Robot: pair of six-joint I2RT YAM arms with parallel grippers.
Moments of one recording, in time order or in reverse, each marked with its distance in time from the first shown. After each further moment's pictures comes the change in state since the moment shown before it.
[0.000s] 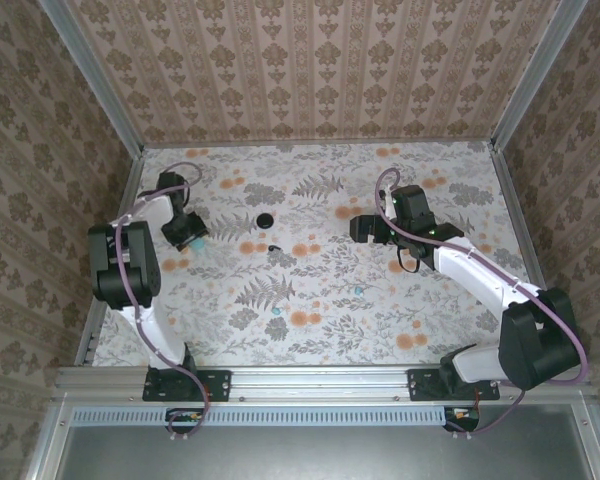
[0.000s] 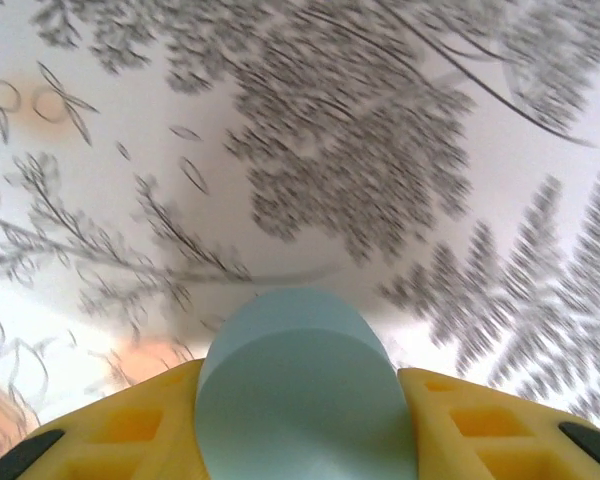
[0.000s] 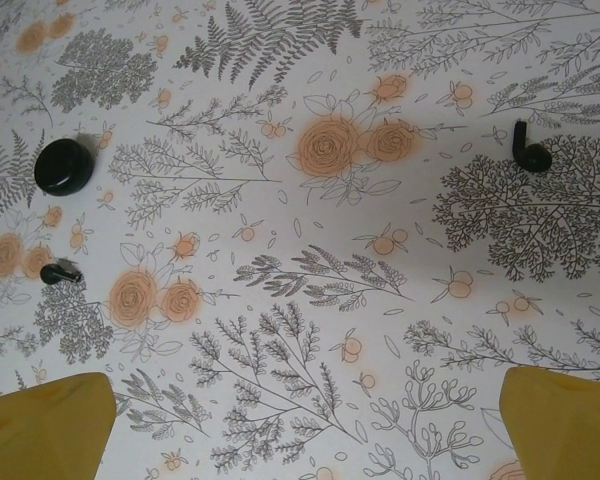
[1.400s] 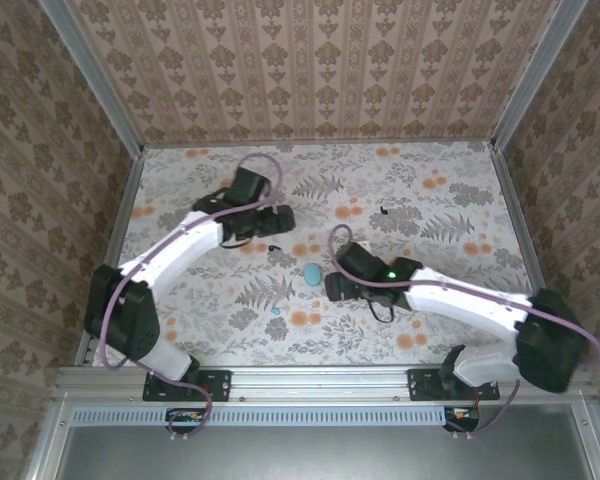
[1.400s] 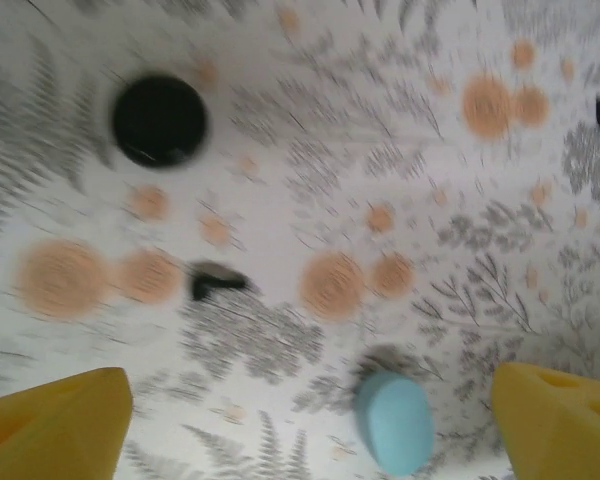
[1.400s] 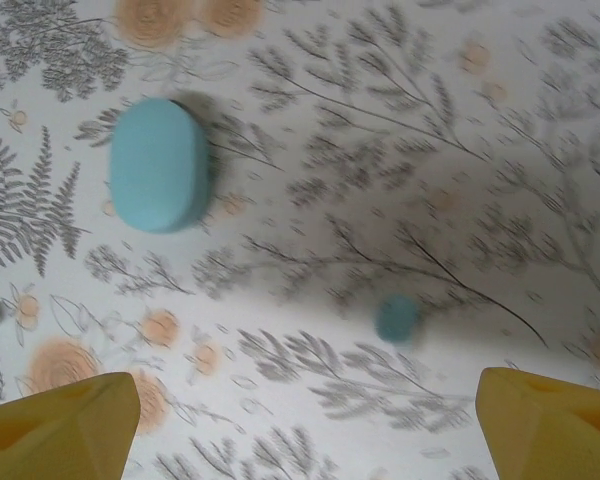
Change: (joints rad) left arm -0.526 -0.329 -0.028 0.069 0.020 -0.073; right arm 0.542 0.028 0.012 -0.312 0.363 0.320
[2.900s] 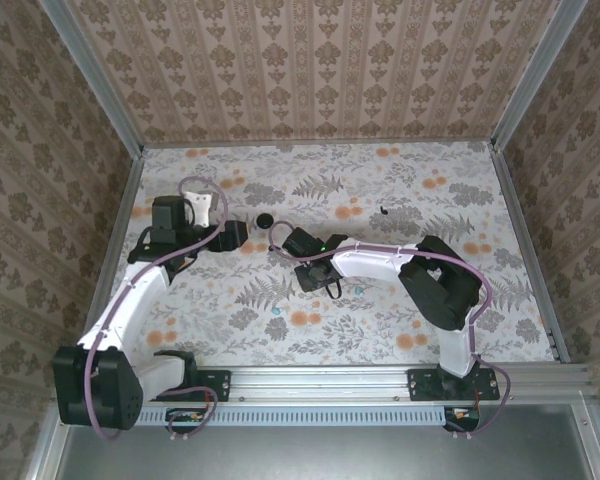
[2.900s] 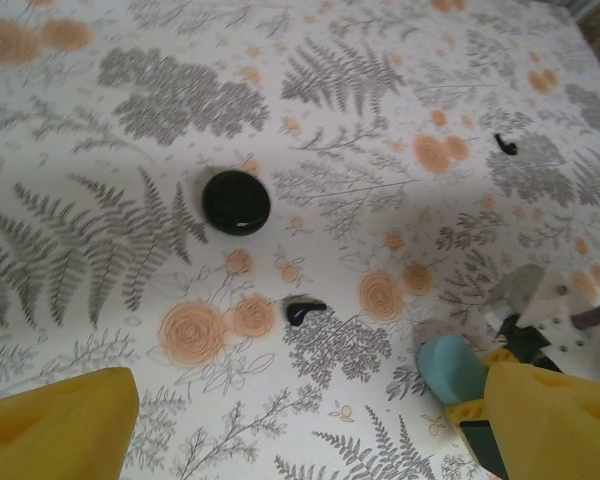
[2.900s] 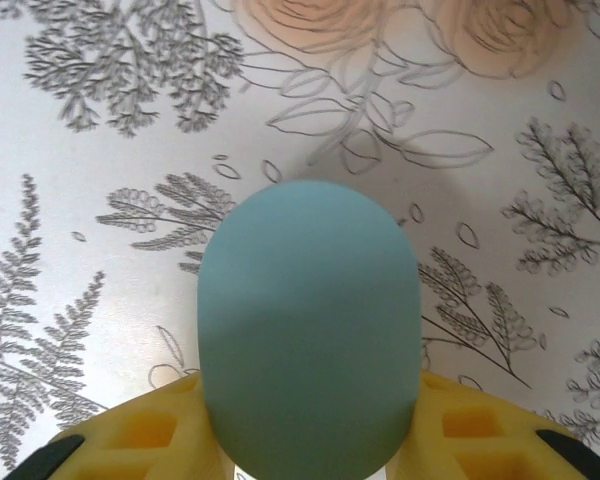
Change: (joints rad) left arm 0.370 -0.399 -0.437 0.323 0.410 0.421; right arm -0.028 0.545 0.343 0.037 -0.126 -0.209
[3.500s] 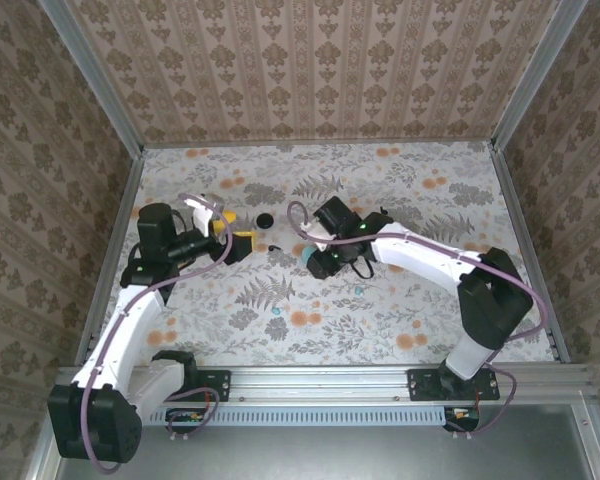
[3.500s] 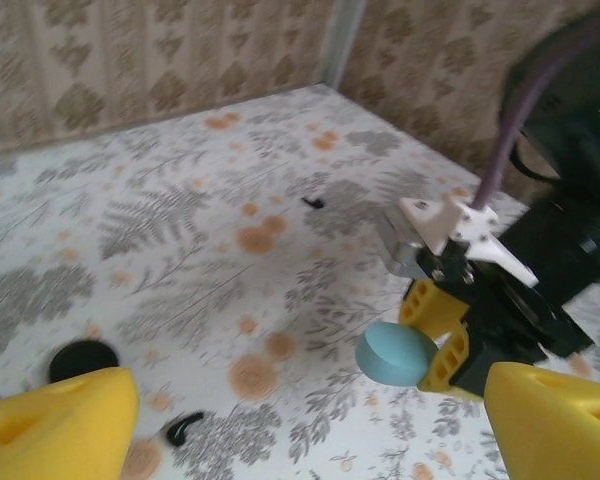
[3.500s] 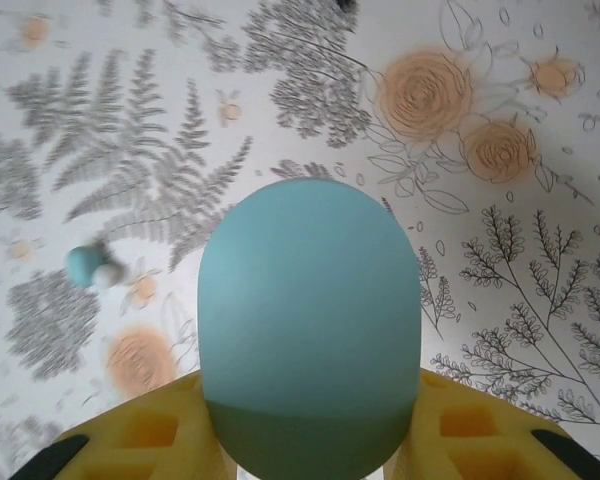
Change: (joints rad) left arm 0.008 -0.167 -0.075 0.198 0.395 0.188; right arm -0.146 -0.283 -0.012 -0.117 -0.332 -0.462
